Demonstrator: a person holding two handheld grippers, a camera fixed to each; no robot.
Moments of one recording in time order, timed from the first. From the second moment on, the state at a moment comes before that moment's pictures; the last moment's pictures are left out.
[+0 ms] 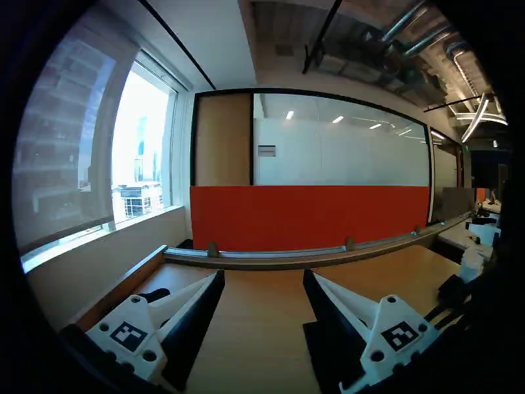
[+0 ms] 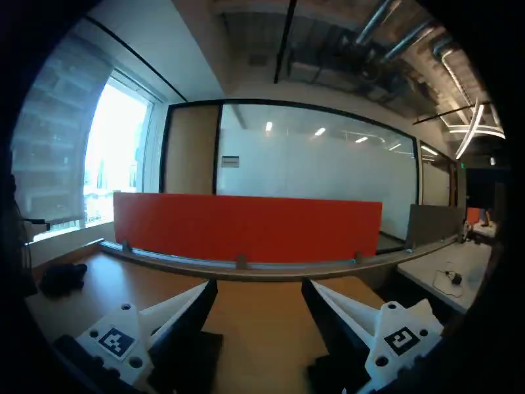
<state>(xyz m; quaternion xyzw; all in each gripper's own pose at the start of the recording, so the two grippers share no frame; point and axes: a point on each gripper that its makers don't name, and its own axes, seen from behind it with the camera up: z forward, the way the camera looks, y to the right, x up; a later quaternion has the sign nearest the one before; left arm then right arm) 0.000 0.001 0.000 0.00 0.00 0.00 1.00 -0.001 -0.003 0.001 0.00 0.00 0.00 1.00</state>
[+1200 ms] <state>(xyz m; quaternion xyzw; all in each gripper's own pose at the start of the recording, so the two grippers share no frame) -0.071 0.082 -0.009 -0.17 -0.12 0.06 0.98 -0.065 -0.071 -0.016 0.20 -0.15 -0.09 0.96</state>
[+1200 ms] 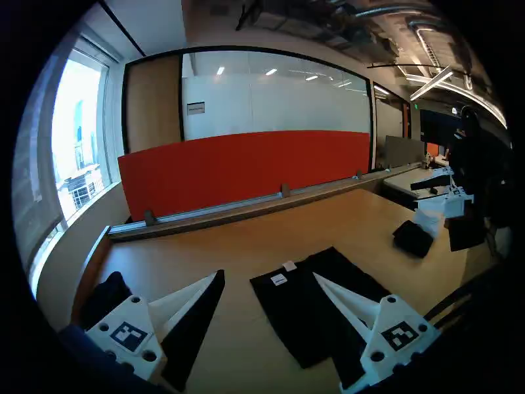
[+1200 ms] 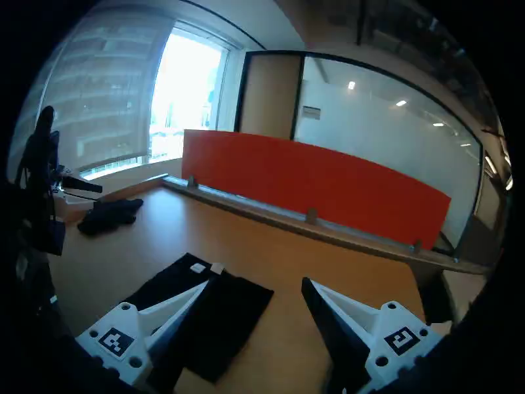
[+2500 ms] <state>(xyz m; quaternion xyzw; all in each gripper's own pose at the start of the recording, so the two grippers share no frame) -0.269 0.125 -0.033 -0.24 -0.29 0.09 0.92 -0.259 -0.091 -0.061 0.25 -0.29 -0.12 0.92</state>
